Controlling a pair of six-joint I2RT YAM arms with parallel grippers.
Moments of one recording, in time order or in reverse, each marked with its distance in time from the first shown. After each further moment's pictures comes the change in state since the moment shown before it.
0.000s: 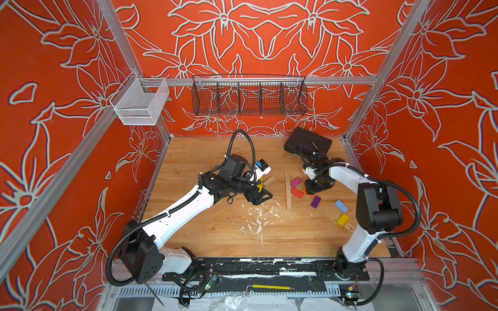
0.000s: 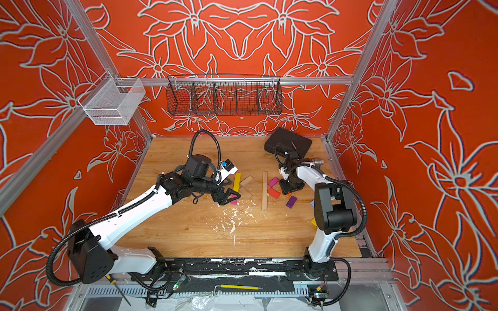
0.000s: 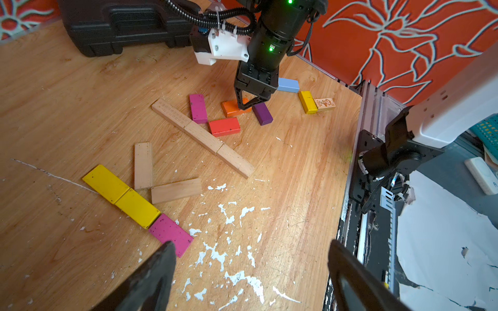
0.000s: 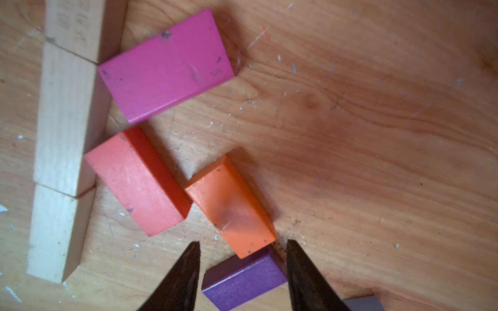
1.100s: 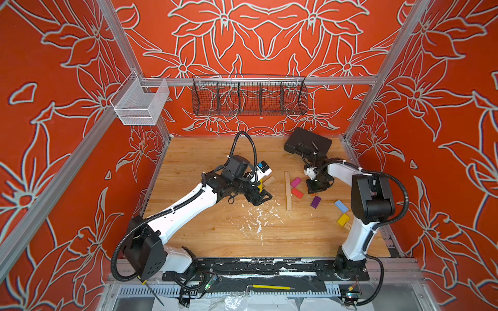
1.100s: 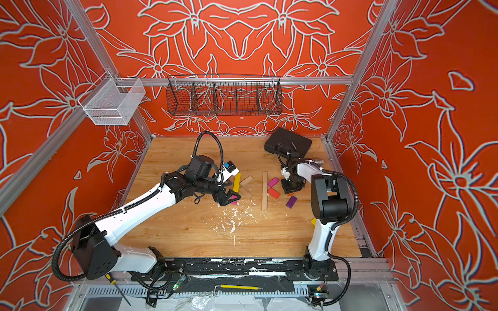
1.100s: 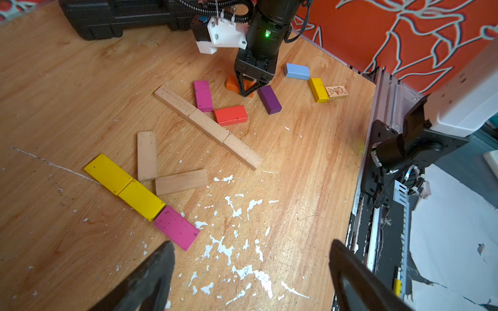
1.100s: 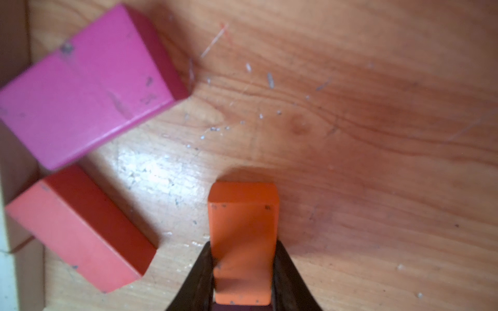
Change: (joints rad) left arm 0.000 0.039 0.000 -0.015 -0.030 0.027; right arm -0.043 0.110 0.033 0.037 -0.024 0.031
